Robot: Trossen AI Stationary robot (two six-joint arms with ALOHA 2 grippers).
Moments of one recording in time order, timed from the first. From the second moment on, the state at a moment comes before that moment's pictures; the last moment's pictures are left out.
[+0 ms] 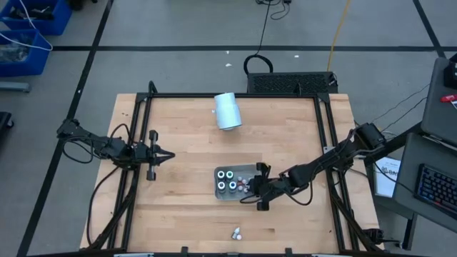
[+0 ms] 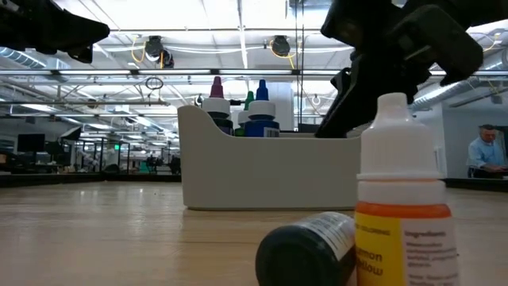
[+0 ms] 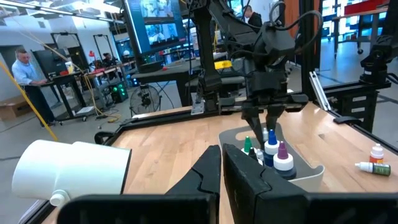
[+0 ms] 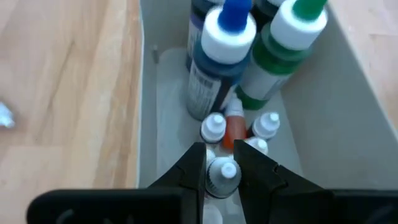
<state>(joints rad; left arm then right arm) -0.42 0.20 0.17 0.06 -0.42 0.18 0.44 1.65 0.87 -0.05 0.37 0.28</state>
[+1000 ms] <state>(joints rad) -0.42 0.20 0.17 0.06 -0.42 0.18 0.44 1.67 0.87 -0.06 0.37 0.24</state>
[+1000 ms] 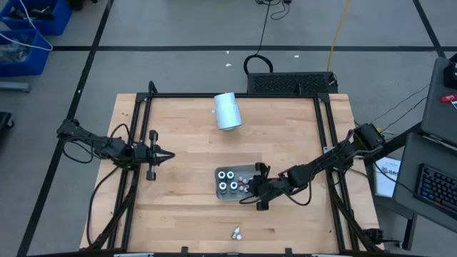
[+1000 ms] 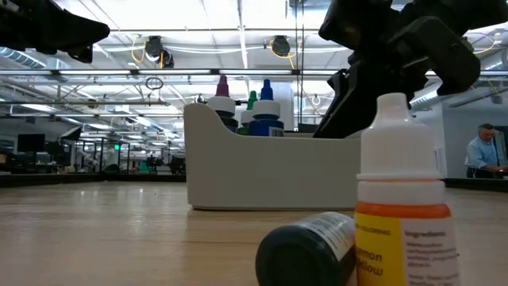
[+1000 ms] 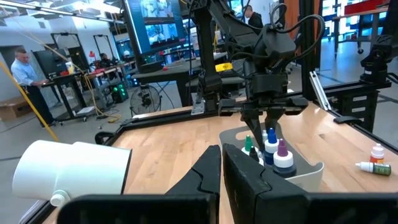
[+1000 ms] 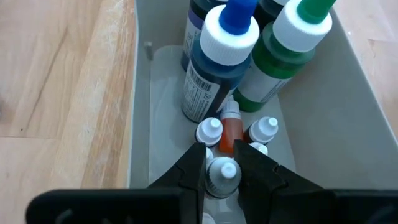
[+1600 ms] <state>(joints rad) -0.42 0.20 0.17 0.06 -0.42 0.19 0.44 1.63 0.88 -0.18 0.42 0.27</state>
